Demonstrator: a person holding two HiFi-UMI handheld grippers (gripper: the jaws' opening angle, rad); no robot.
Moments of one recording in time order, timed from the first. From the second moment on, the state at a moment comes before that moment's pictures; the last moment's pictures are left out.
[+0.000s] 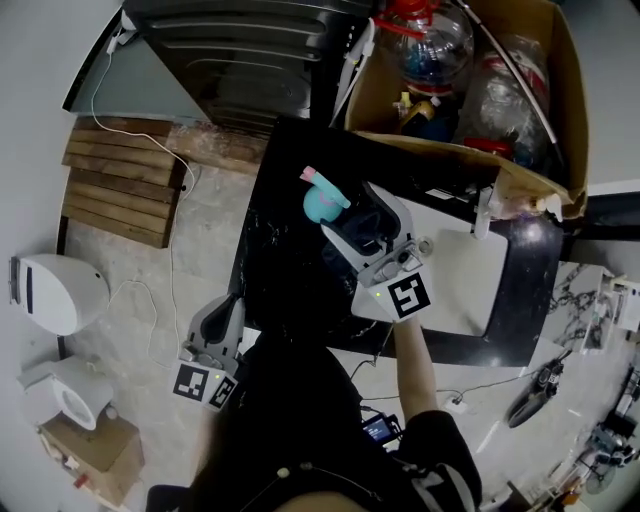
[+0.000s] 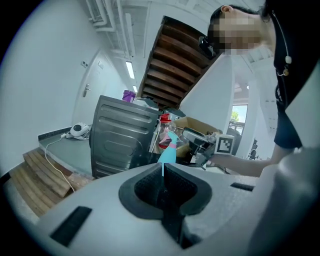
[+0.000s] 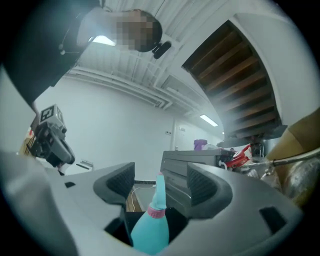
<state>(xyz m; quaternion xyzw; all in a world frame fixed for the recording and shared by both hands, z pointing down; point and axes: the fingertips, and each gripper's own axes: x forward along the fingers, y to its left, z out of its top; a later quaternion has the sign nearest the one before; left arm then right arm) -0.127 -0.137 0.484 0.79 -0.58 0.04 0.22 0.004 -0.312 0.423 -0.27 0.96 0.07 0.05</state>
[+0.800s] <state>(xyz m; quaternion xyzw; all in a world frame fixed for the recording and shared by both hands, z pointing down) -0.062 -0.173 0.391 0.90 -0.43 -0.02 0.07 0.140 -0.144 0.339 -0.50 0.86 -0.02 0.12</state>
